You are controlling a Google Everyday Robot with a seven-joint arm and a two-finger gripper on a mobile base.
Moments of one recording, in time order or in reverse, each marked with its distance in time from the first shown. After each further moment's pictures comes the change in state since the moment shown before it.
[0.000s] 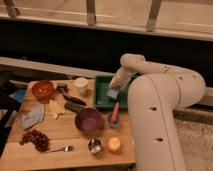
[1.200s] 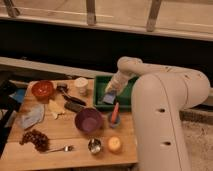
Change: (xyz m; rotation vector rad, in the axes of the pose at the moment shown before) arm 0.050 0.008 0.002 -0.020 0.085 -0.017
